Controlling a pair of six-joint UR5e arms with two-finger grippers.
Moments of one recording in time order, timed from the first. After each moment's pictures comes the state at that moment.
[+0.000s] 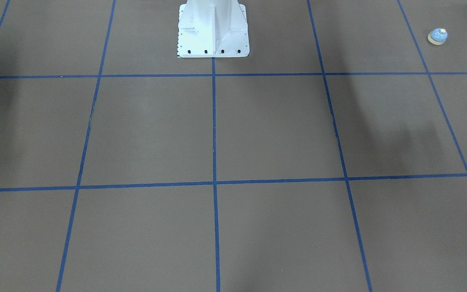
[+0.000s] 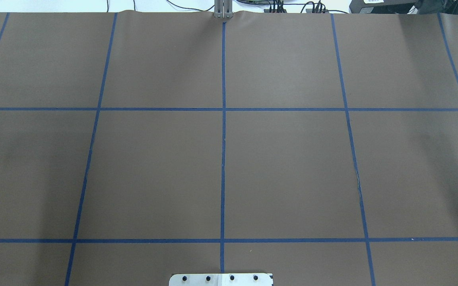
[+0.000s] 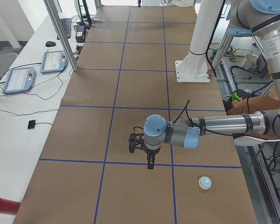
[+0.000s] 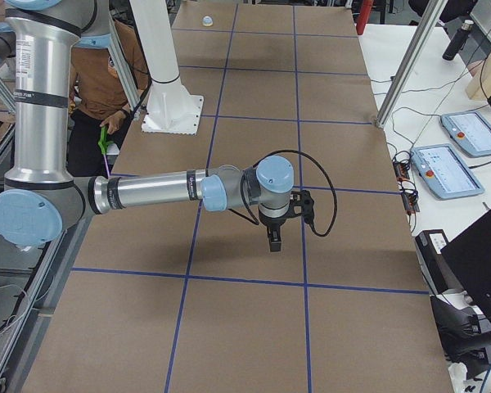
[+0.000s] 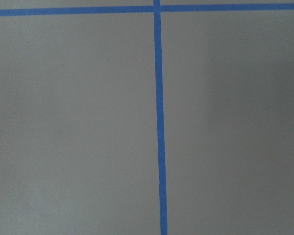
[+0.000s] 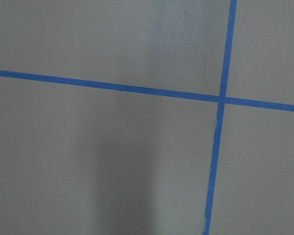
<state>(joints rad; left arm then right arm) -1.46 -1.17 -1.84 -1.84 -2.33 -0.15 1.46 -1.68 1.81 -1.51 2.39 0.09</state>
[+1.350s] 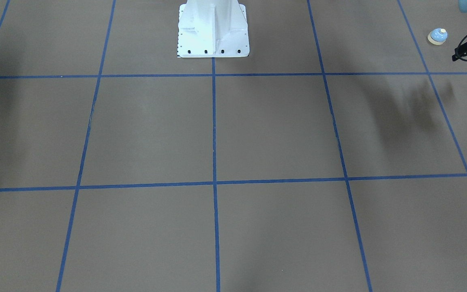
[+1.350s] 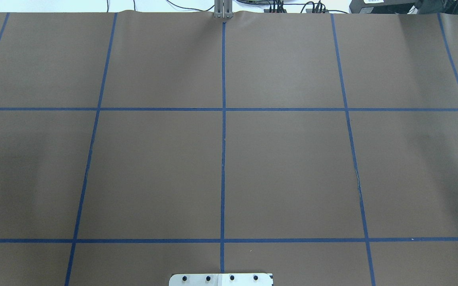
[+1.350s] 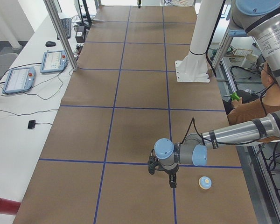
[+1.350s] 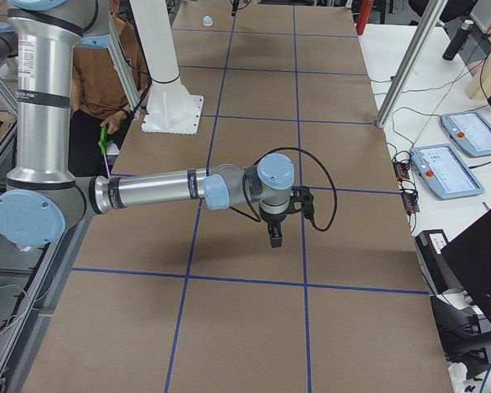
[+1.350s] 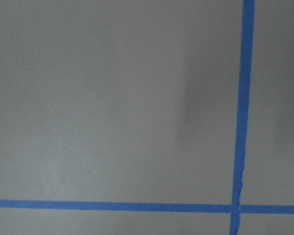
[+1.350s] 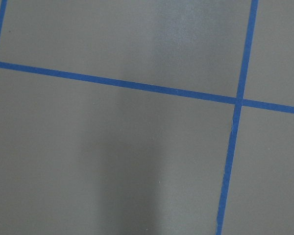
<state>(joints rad) -1.23 -1.05 -1.68 -1.88 -2.33 -0.13 1.43 -1.67 1.82 -1.49 2.40 0.09</state>
